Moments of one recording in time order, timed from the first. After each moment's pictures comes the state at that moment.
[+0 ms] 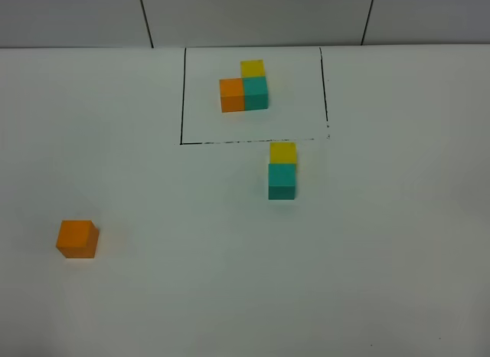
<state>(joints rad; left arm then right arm) -0.02 -0.01 -0.51 0.00 1.06 0.10 0.01 0.01 -0.51 0.02 1.07 -0.07</state>
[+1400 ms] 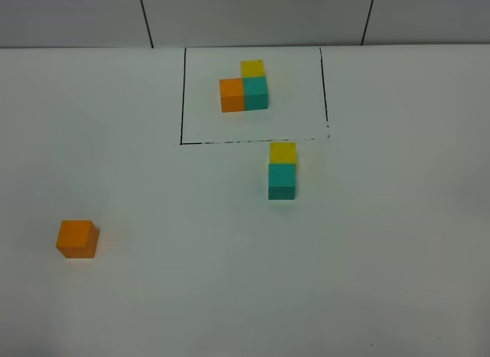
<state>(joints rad) -0.02 -0.01 -0.51 0.00 1.06 0.10 0.01 0.01 -0.51 0.02 1.07 -0.06</state>
